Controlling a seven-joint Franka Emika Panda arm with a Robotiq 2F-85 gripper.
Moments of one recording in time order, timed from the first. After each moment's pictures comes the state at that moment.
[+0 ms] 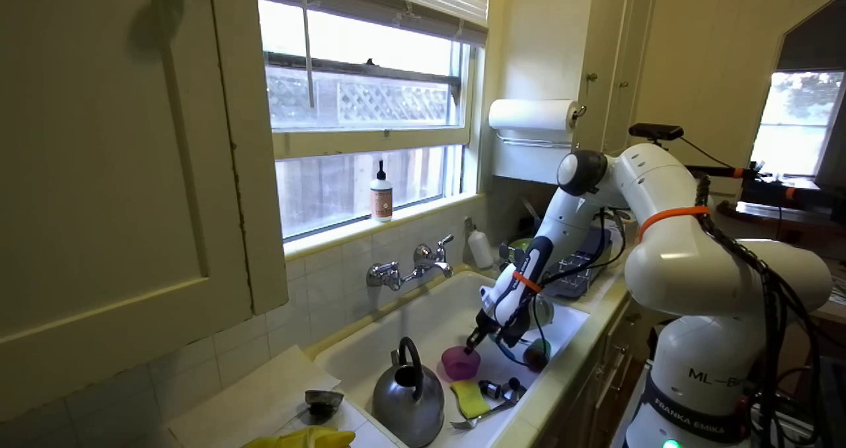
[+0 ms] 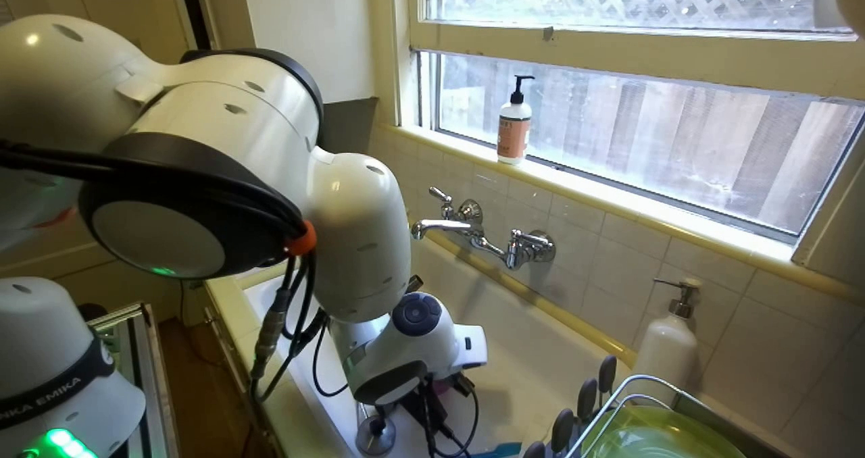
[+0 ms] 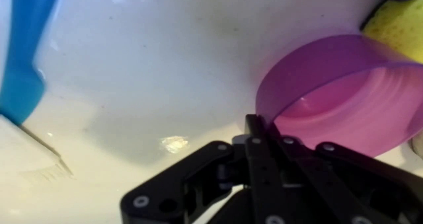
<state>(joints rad) -0.85 1.06 0.31 -2.10 -0.53 3.39 -0.33</state>
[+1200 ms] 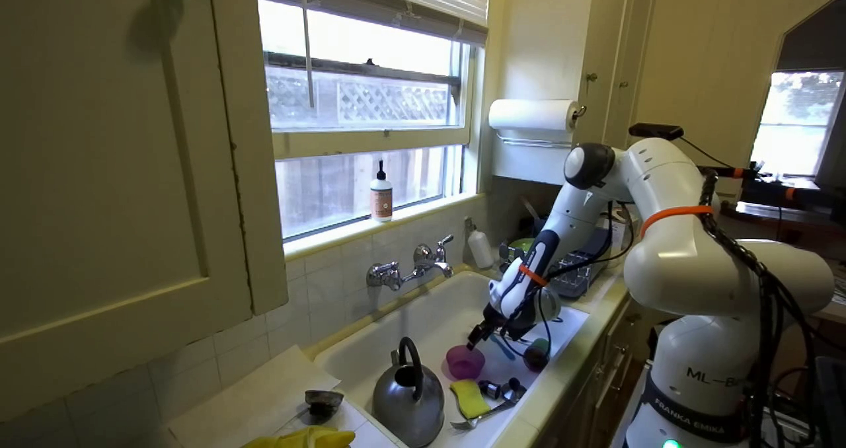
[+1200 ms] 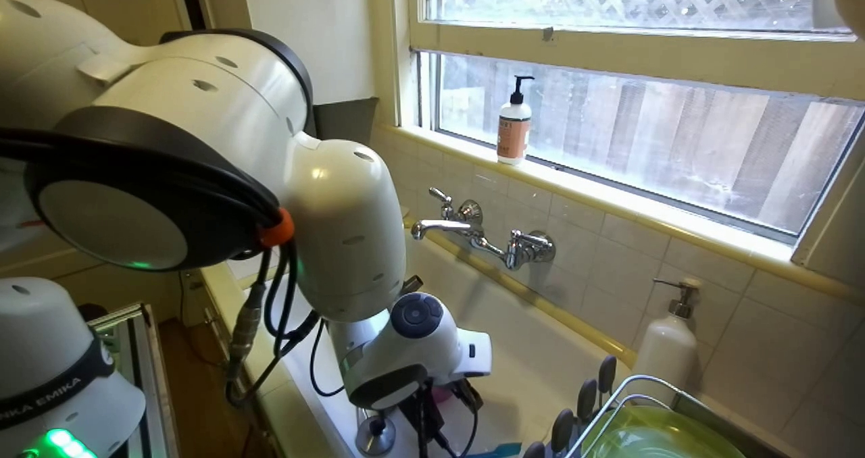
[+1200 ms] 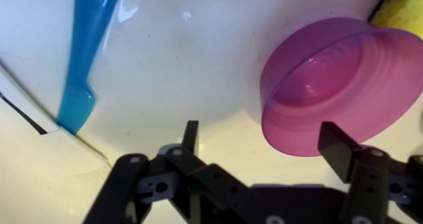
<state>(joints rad) -0.90 1.01 0.31 -2.15 -0.51 3.38 -0.26</state>
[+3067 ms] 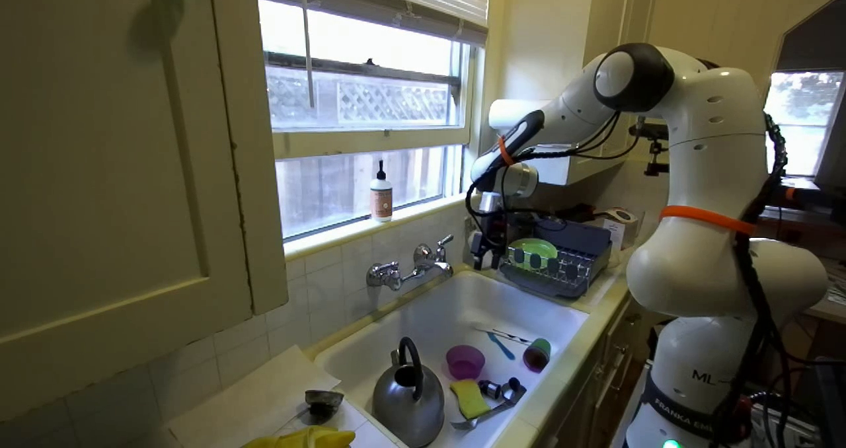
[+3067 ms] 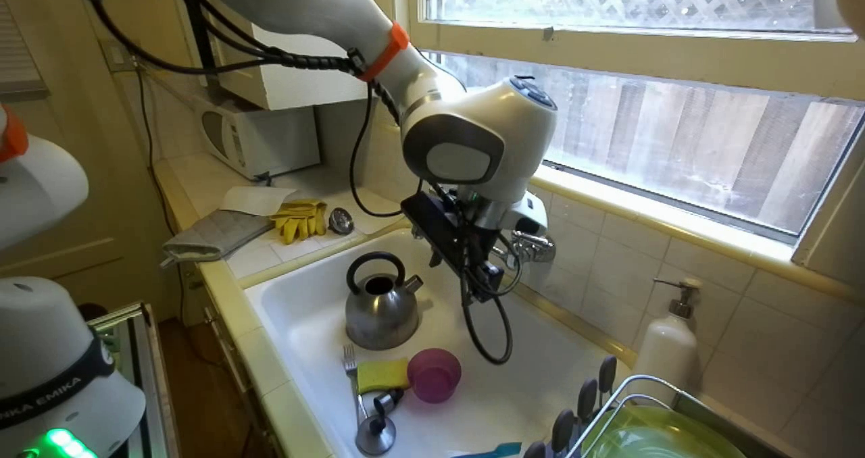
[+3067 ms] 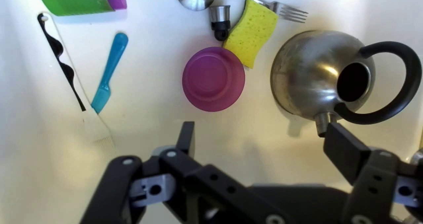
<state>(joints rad) -0.77 0.30 0.34 -2.09 0.15 2.20 -0.52</state>
